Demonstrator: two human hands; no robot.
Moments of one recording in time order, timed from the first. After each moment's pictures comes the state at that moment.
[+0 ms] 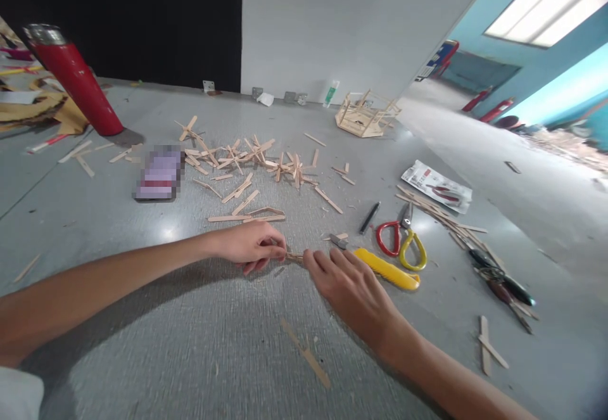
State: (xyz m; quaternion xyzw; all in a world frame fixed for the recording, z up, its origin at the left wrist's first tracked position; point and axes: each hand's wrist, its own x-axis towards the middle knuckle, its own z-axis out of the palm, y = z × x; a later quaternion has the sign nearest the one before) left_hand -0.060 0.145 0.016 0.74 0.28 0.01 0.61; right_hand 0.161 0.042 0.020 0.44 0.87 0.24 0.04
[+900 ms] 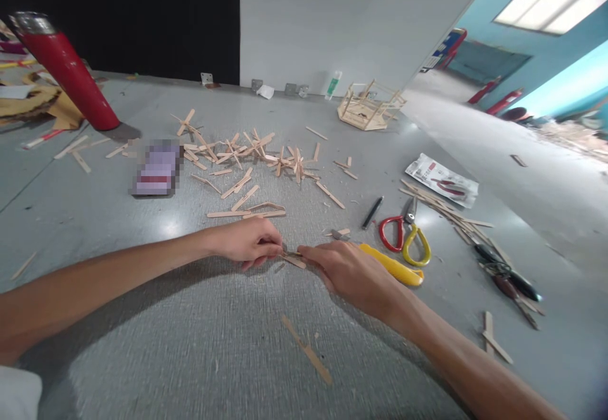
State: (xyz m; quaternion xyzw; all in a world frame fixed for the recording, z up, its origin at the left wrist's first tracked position) left_hand -0.060 0.143 0.014 0.77 0.27 0.01 0.58; right_hand 0.173 0.076 0.029 0.44 0.88 -0.15 0.00
